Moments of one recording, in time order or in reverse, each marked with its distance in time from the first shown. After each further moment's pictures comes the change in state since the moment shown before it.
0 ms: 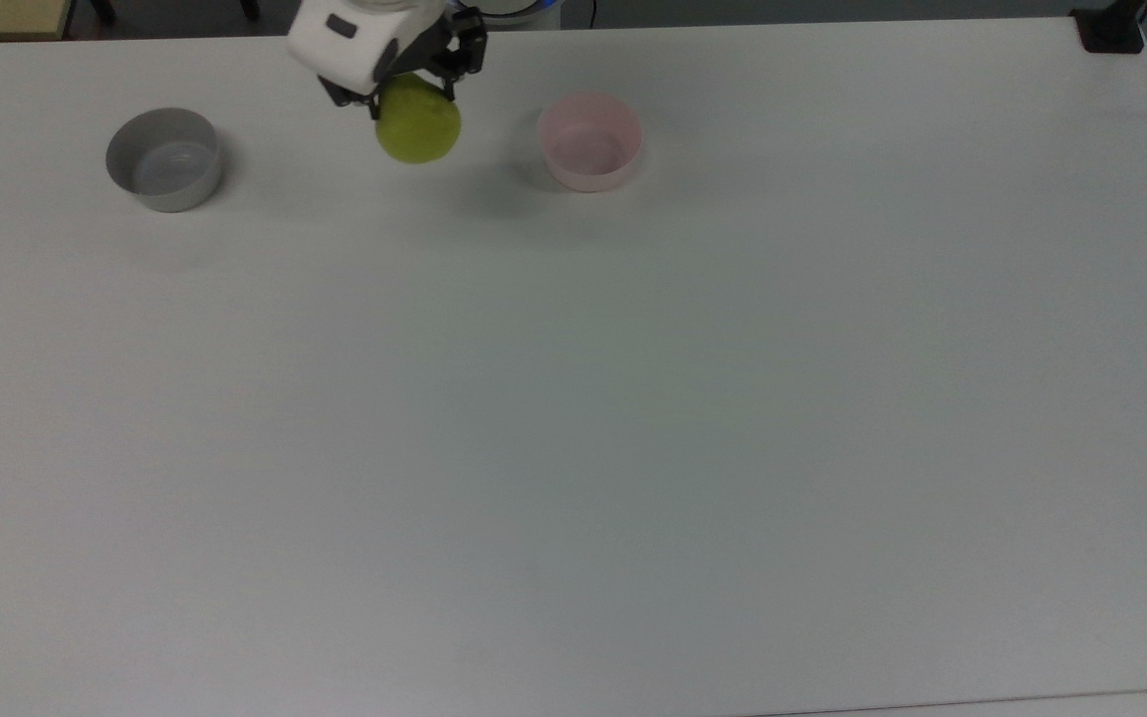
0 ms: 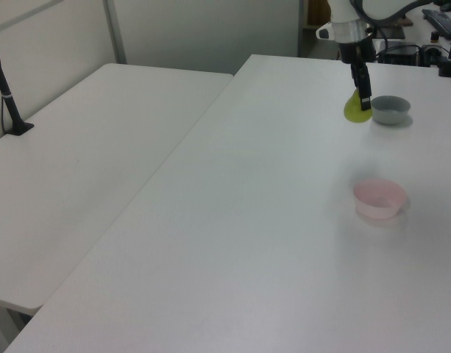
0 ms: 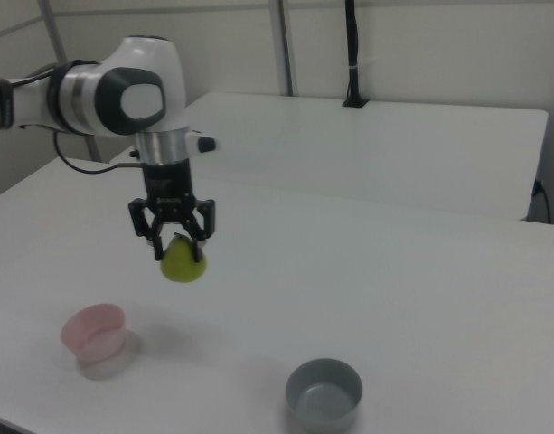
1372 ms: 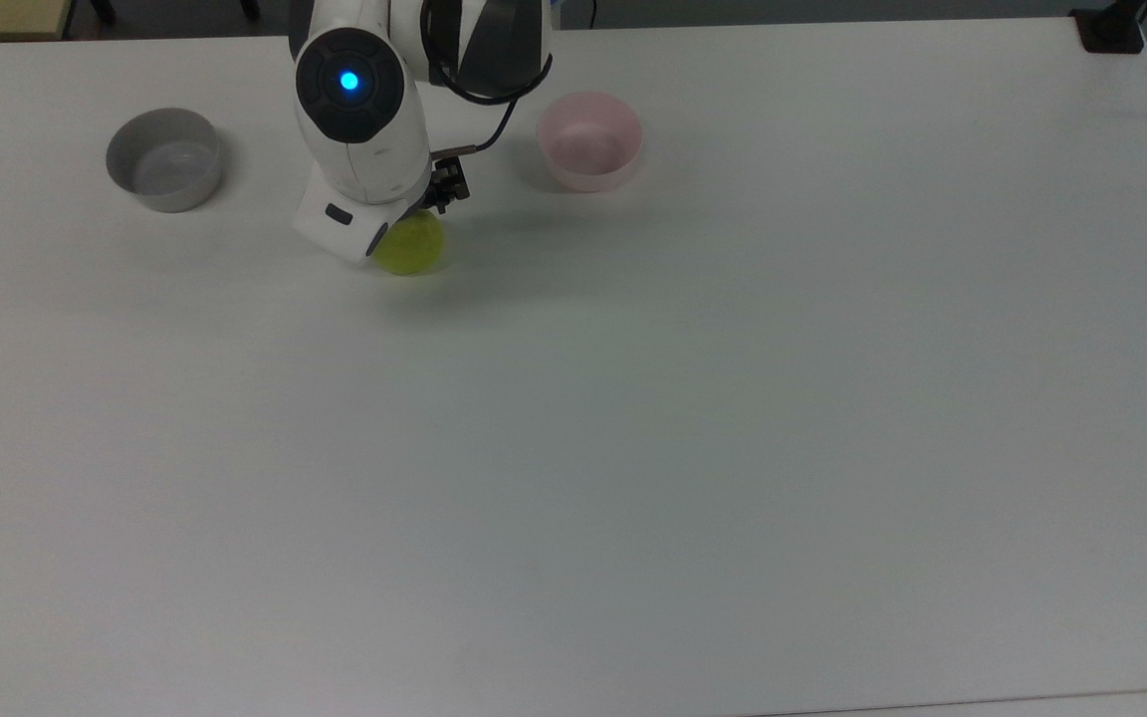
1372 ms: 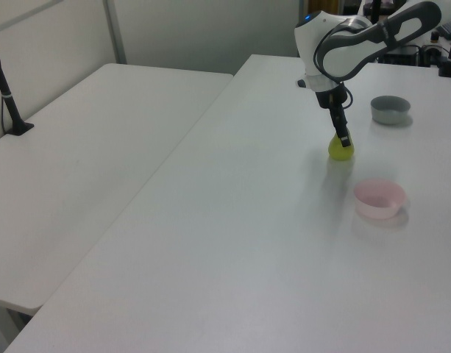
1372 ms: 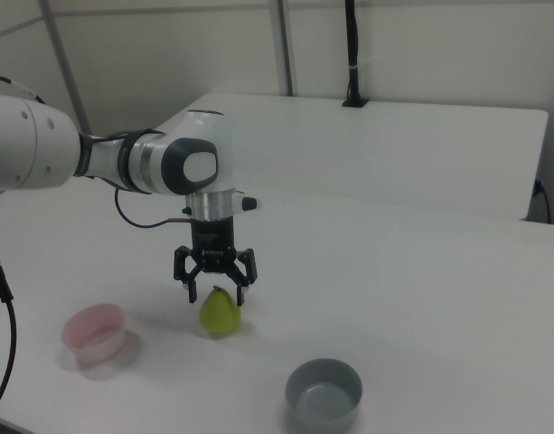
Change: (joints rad) arm -0.041 0.298 0.002 0.055 0.001 0.148 -0.023
